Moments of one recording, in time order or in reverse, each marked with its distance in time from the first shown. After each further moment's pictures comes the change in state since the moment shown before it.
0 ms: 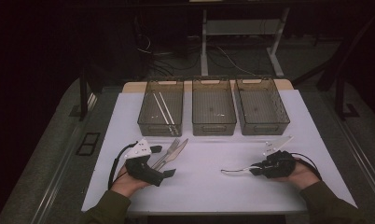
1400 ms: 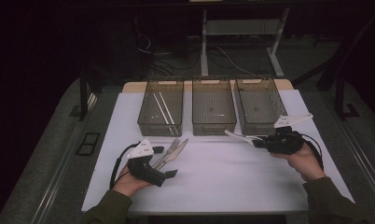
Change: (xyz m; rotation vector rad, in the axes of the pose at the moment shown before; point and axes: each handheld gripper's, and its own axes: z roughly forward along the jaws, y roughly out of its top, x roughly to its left) left arm -0.001 0.000 0.006 0.014 -0.011 -0.003; right arm -0.023 0.039 -0.043 -0.242 -0.149 0.189
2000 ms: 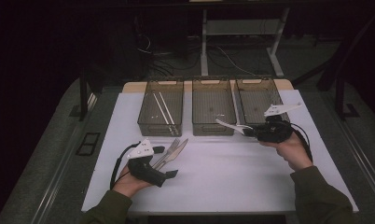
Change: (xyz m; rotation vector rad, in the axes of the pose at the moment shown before) left arm -0.001 0.002 0.000 -0.016 -0.009 0.001; right arm -0.001 0.034 0.020 -0.045 0.004 -0.008
